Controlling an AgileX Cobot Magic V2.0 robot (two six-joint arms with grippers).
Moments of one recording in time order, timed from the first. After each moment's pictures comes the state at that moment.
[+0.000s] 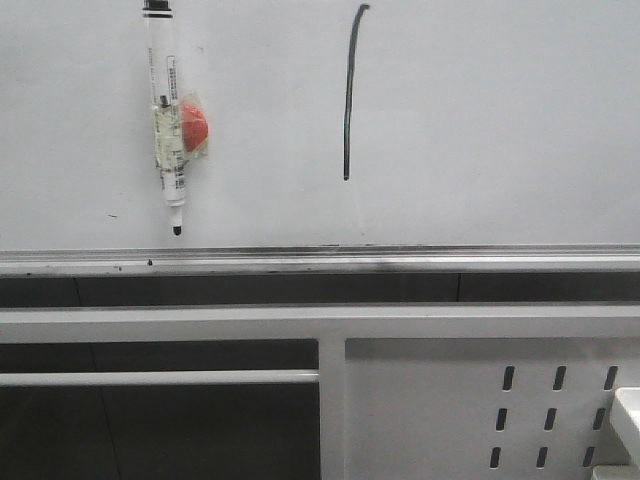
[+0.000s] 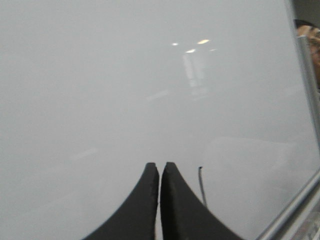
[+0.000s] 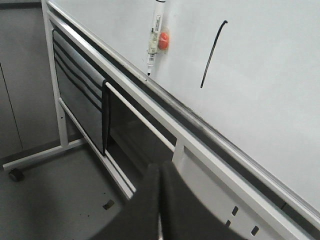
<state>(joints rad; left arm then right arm) -0.50 0.56 -0.23 0.42 -0.57 -0.22 0.91 -0.01 -0.39 -0.14 0.71 -0.07</state>
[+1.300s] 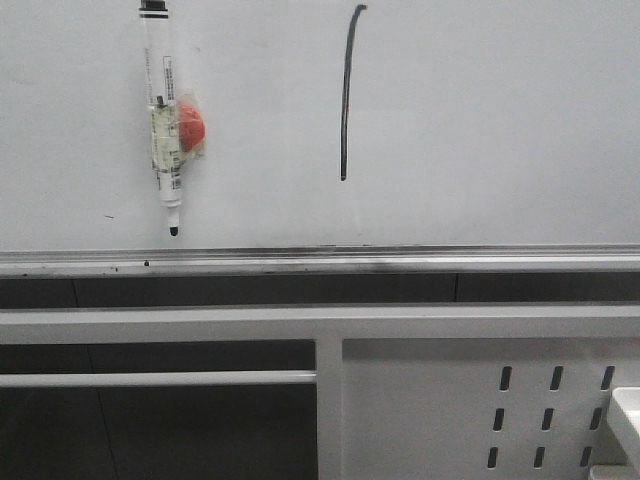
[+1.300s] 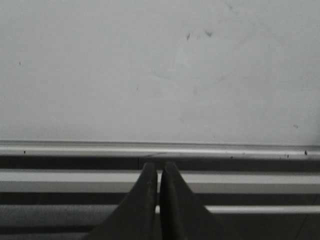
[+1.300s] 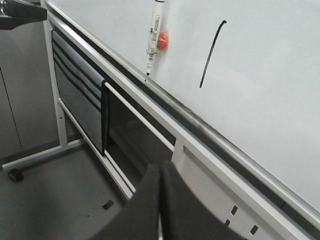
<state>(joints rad) -0.09 -0.01 0.00 0.05 0.25 -0.11 0.91 -0.01 -0.39 -0.14 0.71 -0.07</state>
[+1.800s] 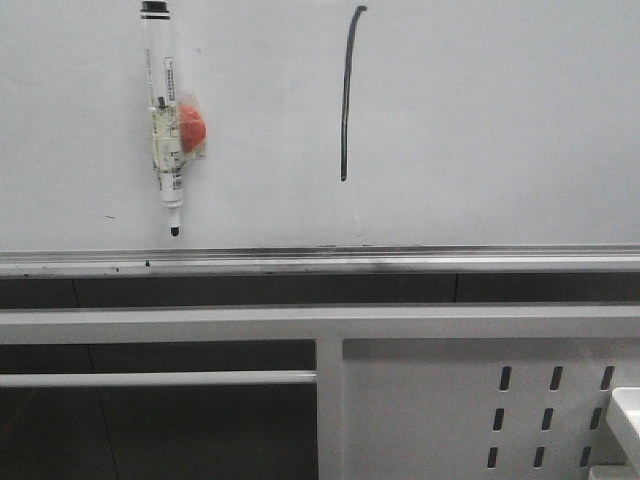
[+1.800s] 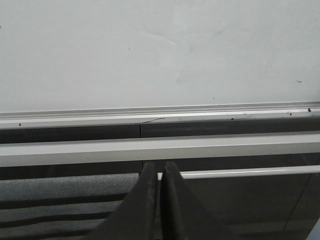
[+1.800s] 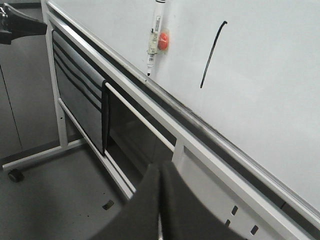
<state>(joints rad) -0.09 -0.01 0.00 -0.02 0.34 0.00 0.91 -0.01 -0.39 -0.14 0.71 -0.07</state>
